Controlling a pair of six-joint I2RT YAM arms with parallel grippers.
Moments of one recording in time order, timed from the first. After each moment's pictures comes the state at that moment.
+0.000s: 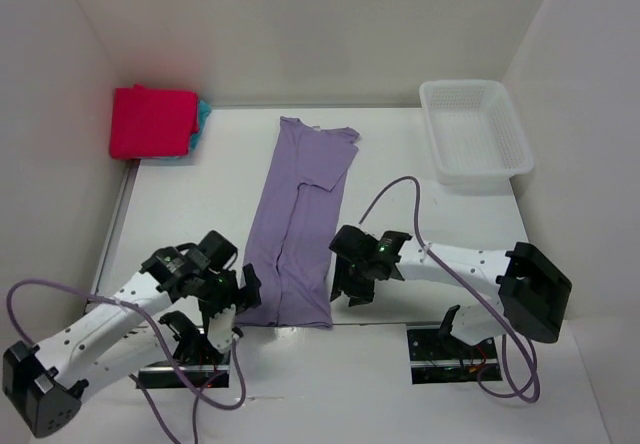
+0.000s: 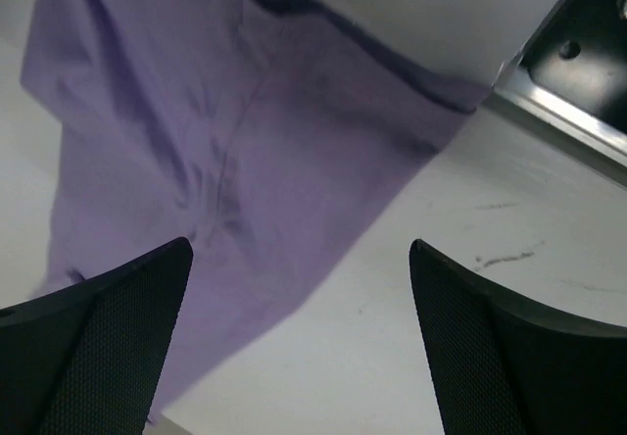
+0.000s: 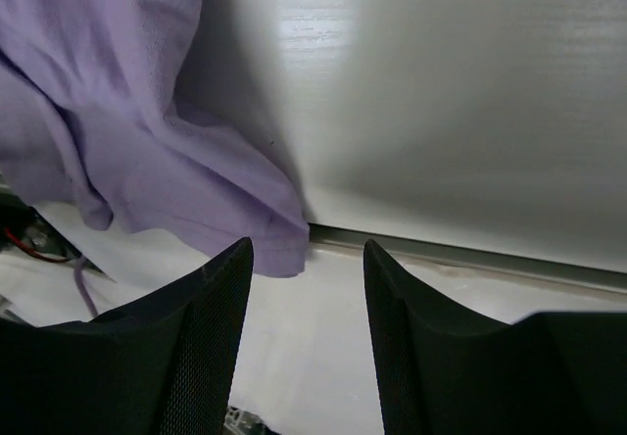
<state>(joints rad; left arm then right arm) -0.61 0.80 0.64 -1.14 0.38 2.03 1.02 1.36 0.79 -0.65 -0.07 1.22</state>
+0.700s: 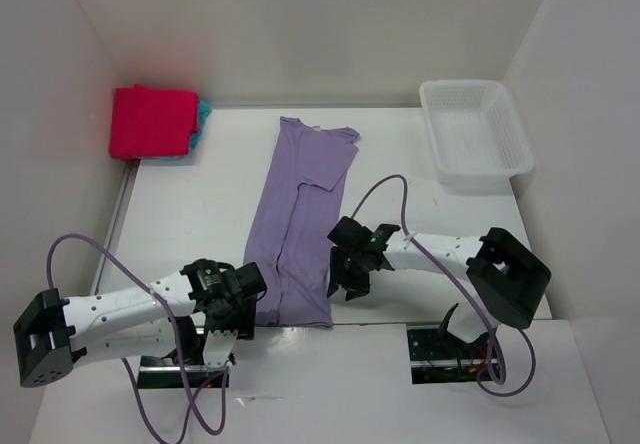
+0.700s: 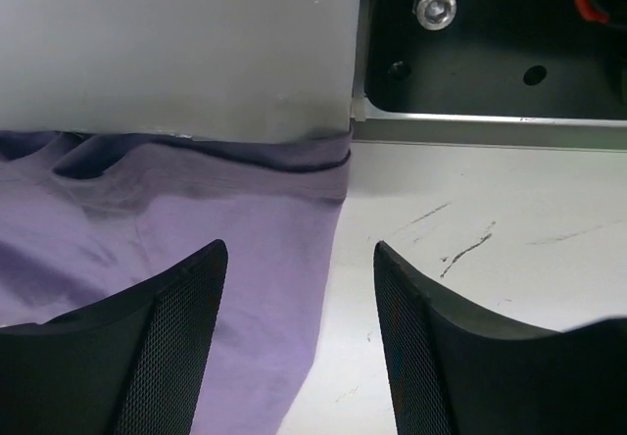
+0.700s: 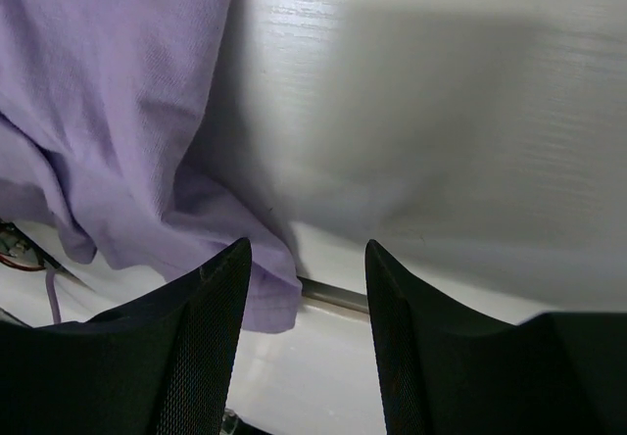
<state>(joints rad) -1.04 0.98 0.57 -1.12 0.10 2.04 0.91 1.50 0.79 -0.53 -0.16 1.03</state>
